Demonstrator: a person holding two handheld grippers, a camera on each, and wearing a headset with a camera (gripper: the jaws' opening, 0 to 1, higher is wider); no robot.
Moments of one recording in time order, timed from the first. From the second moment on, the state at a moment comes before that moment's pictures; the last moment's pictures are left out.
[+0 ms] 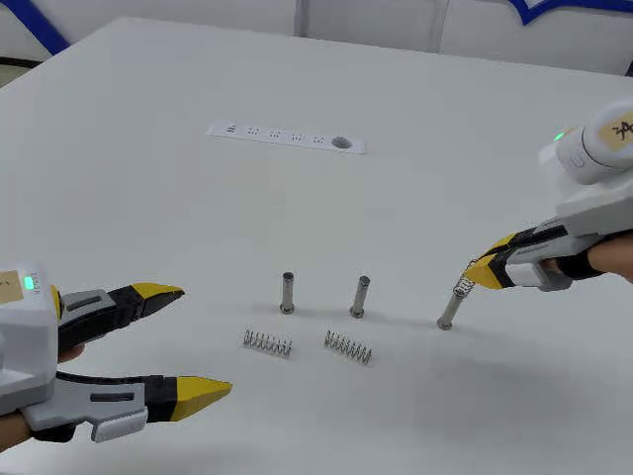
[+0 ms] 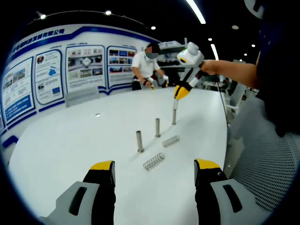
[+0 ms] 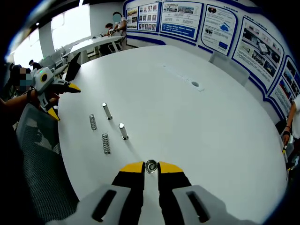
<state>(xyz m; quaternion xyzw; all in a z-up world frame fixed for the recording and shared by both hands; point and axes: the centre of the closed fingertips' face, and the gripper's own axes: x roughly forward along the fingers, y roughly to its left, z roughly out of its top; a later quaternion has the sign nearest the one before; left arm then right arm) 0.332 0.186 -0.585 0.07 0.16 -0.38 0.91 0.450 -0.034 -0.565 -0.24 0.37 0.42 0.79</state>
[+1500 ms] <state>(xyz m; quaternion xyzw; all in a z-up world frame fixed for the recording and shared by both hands) 0.332 0.187 -0.589 0.07 0.17 -0.38 0.91 0.456 -0.032 -0.618 -0.24 0.41 0.41 0.78</state>
